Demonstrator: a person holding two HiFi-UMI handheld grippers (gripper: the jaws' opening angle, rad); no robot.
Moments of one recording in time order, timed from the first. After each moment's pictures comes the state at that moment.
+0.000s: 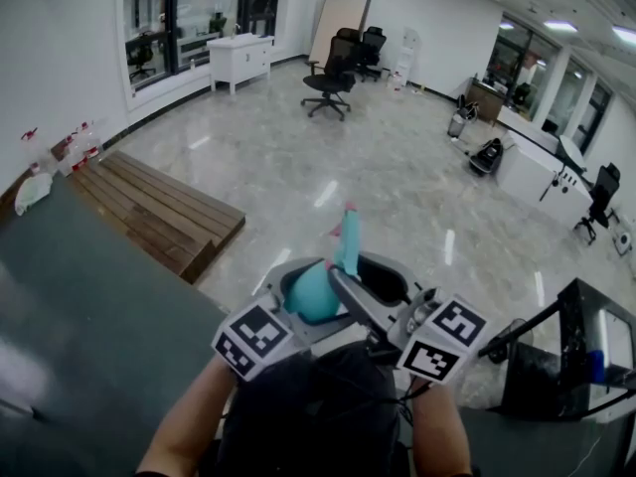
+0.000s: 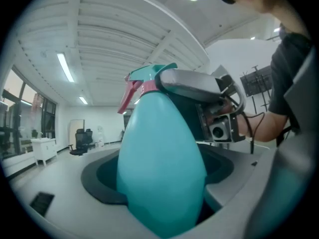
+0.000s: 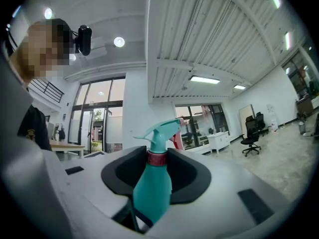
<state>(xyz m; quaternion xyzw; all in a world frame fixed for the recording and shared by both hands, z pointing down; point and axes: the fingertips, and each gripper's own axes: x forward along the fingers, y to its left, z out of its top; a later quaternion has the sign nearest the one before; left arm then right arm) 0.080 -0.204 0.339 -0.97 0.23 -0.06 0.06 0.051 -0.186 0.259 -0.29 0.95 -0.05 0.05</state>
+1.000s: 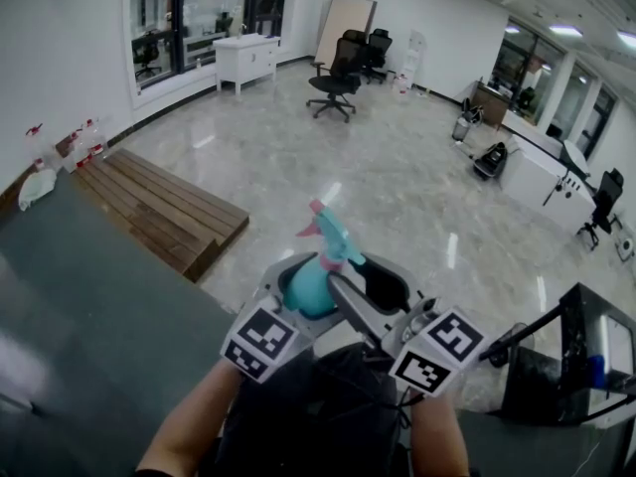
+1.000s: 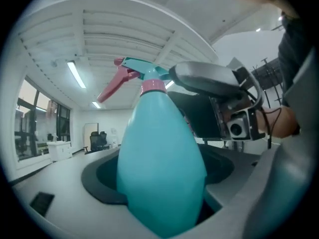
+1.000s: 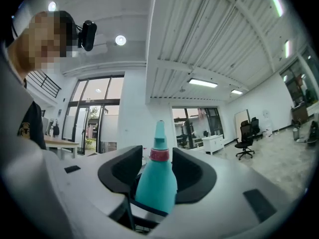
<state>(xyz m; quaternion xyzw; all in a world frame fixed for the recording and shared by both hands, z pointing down) 0.068 -0.218 0.338 -0.95 0.30 -0.05 0.07 0.049 -0.179 0.259 -0.33 0.94 -0.04 0.05</state>
